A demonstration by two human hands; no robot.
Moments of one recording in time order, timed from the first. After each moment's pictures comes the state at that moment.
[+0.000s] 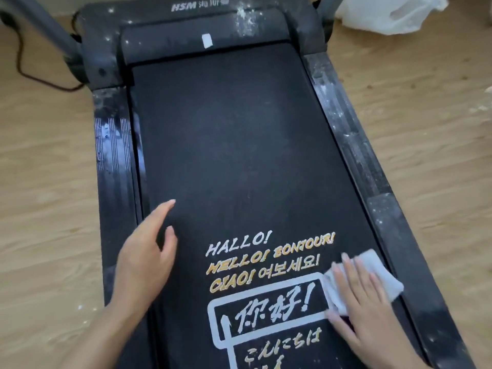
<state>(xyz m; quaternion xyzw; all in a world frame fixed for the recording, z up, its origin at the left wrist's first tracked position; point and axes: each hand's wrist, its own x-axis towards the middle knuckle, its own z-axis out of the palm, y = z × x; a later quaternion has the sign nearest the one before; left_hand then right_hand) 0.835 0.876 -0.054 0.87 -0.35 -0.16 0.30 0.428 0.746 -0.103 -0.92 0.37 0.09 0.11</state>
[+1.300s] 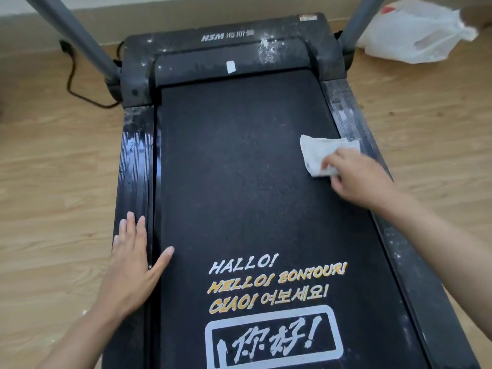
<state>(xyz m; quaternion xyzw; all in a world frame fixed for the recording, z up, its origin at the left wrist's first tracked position) 0.879 0.909 -0.103 0.91 -0.35 -0.18 0.14 0.615 0.484 -0.058 -0.95 0.29 -0.03 0.06</state>
